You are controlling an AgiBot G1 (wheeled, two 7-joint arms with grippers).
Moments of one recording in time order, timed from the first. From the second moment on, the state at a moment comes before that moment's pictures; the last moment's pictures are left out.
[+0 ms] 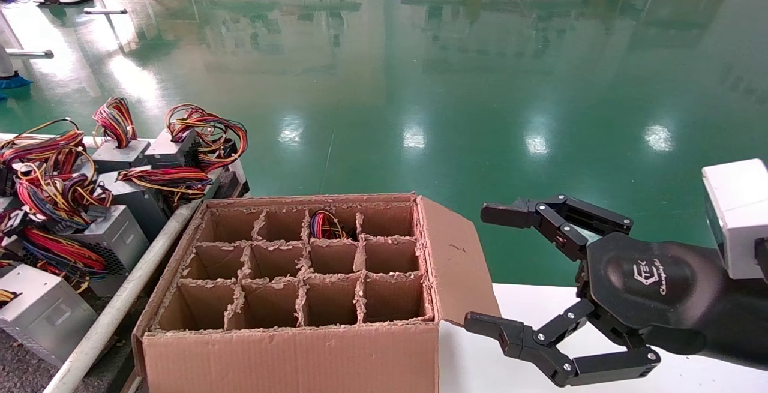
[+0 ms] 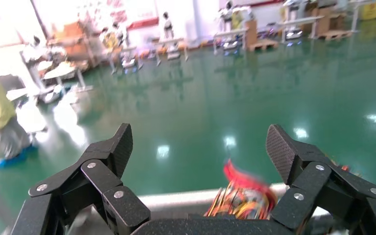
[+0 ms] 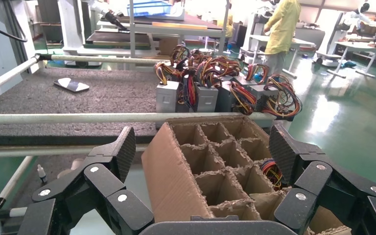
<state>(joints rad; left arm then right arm) -2.05 0.58 0.49 0.17 1.12 1.14 0.33 1.07 -0.56 -0.38 1.22 -0.63 -1.42 0.12</state>
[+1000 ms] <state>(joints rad) -1.70 0.64 0.38 -0.36 0.93 1.26 0.13 1.07 -0.56 -0.38 1.22 -0.63 -1.42 0.12</state>
